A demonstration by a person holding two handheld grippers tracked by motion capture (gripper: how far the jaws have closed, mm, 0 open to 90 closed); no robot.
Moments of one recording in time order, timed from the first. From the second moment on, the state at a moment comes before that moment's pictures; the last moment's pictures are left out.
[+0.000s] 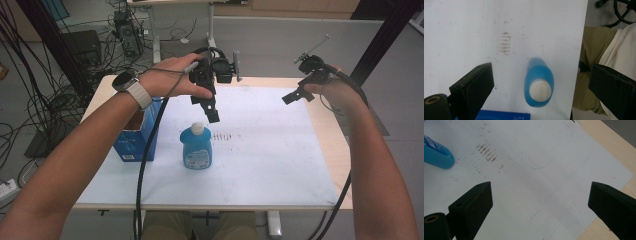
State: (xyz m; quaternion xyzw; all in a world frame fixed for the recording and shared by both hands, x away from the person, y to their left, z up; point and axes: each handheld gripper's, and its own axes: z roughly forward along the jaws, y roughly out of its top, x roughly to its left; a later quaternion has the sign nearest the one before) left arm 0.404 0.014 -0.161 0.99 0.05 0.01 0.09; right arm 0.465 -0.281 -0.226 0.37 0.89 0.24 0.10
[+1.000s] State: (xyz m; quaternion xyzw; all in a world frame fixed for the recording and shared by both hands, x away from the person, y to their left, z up) left arm 0.398 0.029 -0.173 0.99 0.05 0.00 0.09; right arm 0.467 -0.275 -0.230 0.36 0.90 0.24 0.10
